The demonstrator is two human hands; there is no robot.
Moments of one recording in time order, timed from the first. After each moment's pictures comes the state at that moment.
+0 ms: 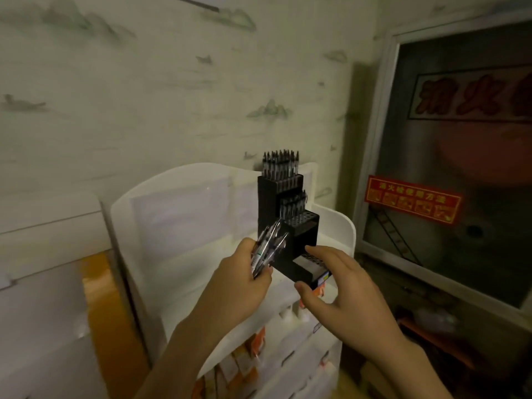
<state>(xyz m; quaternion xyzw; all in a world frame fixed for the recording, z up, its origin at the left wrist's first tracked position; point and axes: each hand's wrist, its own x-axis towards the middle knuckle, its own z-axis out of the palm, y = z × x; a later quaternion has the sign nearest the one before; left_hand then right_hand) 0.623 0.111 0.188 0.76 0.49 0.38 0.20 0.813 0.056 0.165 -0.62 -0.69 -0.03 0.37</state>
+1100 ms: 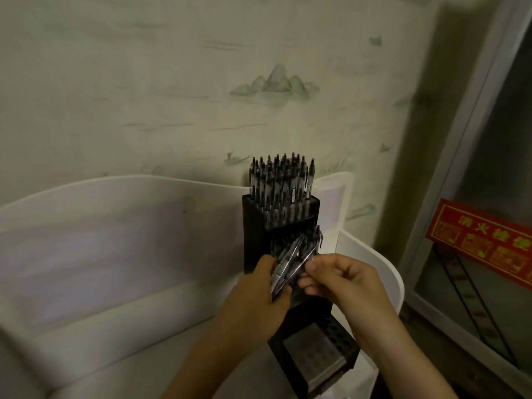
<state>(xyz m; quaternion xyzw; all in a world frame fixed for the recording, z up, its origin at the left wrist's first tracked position) 0.783 0.380 0.146 0.74 0.54 0.34 0.21 0.952 0.375 0.163 -0.44 -0.50 0.49 0.56</state>
